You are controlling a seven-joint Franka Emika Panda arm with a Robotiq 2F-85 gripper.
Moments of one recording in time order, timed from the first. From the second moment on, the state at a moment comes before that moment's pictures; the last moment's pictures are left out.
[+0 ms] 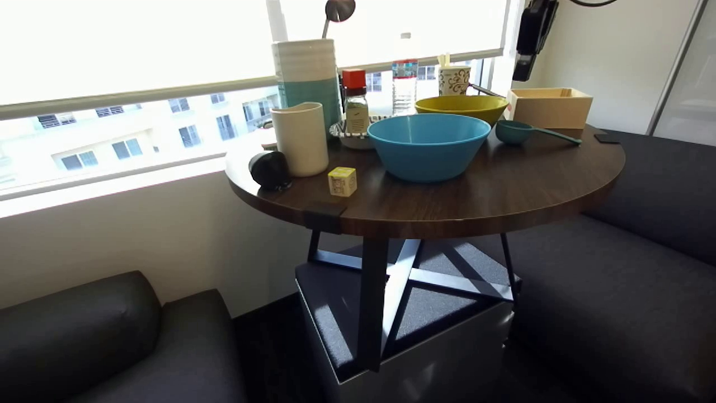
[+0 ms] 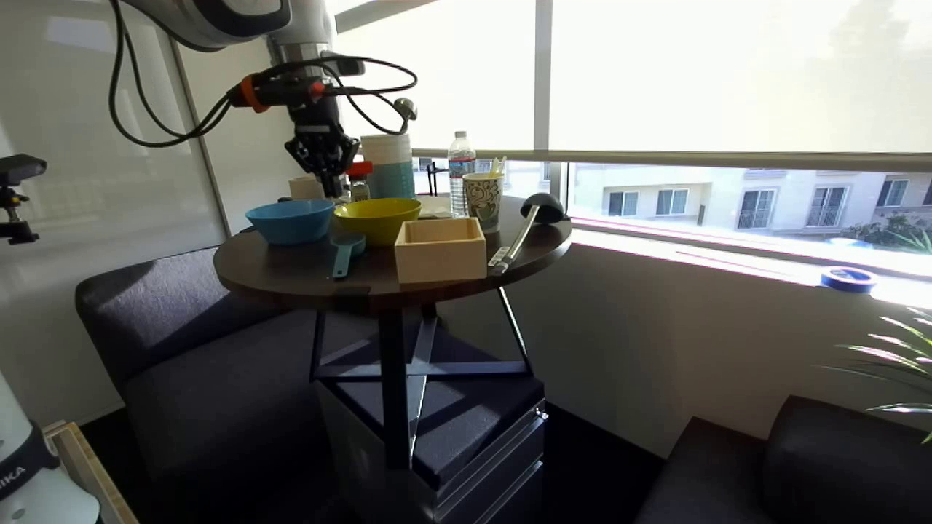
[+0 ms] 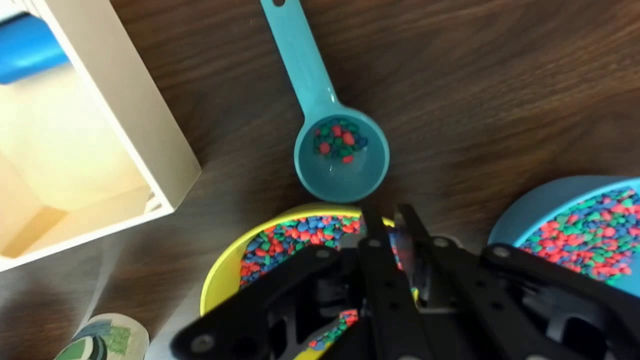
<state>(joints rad) 0.01 -0.34 -0.09 -2.27 0.00 2.06 -0.39</state>
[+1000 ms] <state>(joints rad) 0.02 -0.34 -0.13 -2.44 0.01 2.31 -0.44</state>
